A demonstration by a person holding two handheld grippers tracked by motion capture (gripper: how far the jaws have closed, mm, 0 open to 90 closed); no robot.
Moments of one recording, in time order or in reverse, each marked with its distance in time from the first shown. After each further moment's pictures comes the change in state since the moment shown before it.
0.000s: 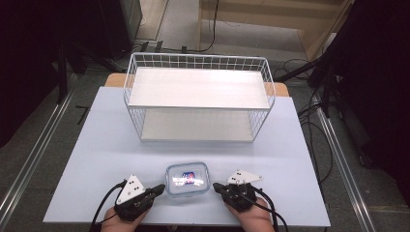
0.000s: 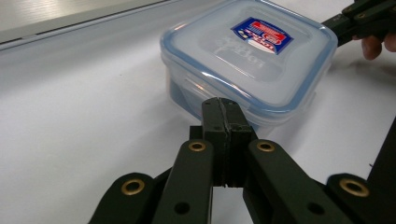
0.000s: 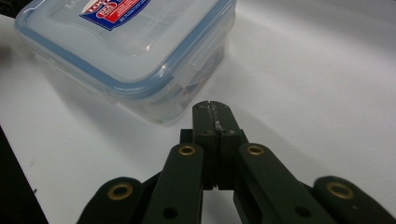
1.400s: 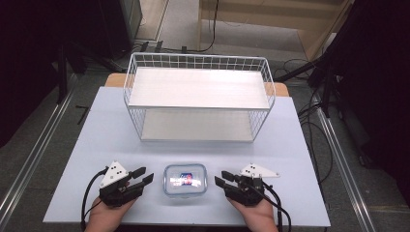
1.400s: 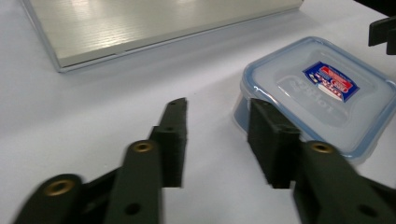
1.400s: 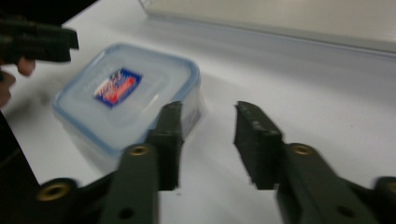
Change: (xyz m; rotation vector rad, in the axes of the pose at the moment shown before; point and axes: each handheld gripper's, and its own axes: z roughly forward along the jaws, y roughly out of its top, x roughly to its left) left arm 0.038 0.017 -0.018 -0.032 0.097 -0.092; right arm -0.011 0.013 -0.023 -0.170 0.022 0.135
